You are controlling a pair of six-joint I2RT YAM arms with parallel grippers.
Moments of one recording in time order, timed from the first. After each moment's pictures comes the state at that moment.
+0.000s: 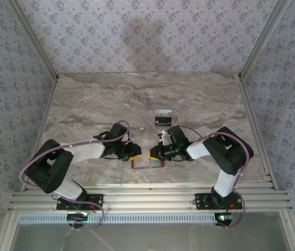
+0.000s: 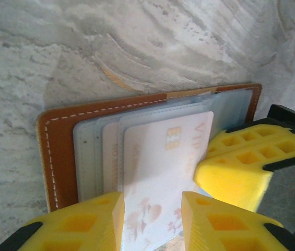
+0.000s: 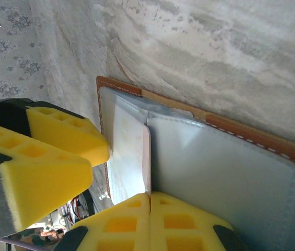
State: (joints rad) left arm -0.66 1.50 0.64 -0.16 0.48 -0.96; right arm 0.64 1.76 0.55 0.45 -0.75 0.93
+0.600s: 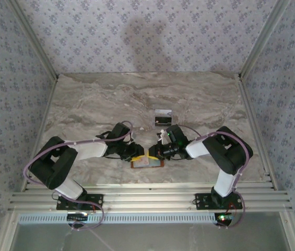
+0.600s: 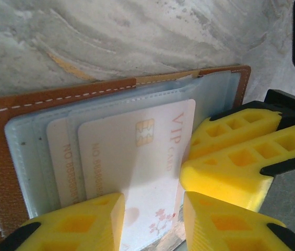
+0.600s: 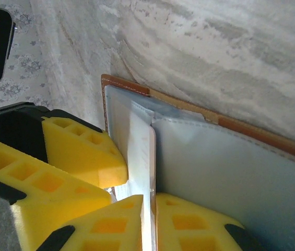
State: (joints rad) left arm -0.68 1.56 0.67 -0.13 0.55 -0.95; right arm 0.64 1.77 0.58 0.41 -0.76 0.93
